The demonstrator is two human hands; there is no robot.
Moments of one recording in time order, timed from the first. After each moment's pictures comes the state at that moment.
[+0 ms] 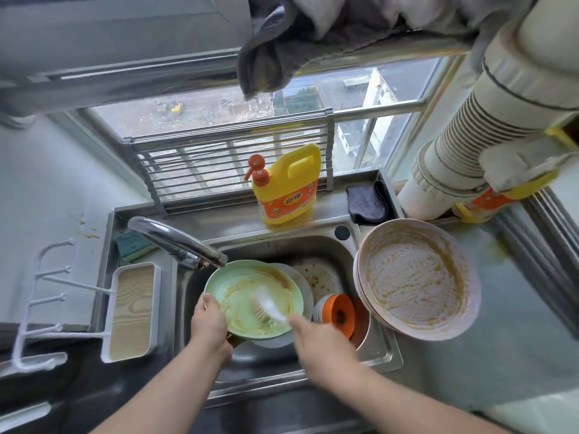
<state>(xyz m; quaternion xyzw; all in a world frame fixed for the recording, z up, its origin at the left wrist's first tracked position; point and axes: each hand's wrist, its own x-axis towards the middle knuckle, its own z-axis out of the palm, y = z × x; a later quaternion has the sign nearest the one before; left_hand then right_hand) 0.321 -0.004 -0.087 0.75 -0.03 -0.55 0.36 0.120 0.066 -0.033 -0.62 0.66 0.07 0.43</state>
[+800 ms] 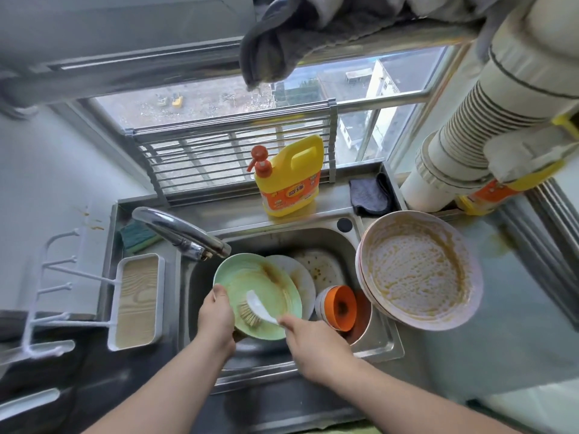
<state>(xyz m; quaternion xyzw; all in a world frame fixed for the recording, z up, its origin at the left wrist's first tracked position) 0.318 0.003 -0.084 0.76 -0.08 -0.55 0.33 0.130 0.073 -0.025 -0.63 0.63 0.07 0.45</state>
